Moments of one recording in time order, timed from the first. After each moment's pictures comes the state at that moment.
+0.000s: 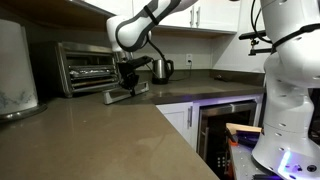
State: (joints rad) arm 0.07 0.31 -0.06 -1.87 -0.29 2.13 0.35
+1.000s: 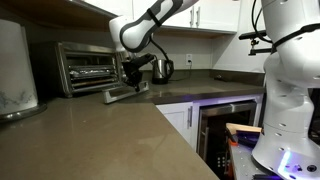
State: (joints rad) arm 0.08 0.30 -0.10 -1.87 -0.37 2.11 0.38
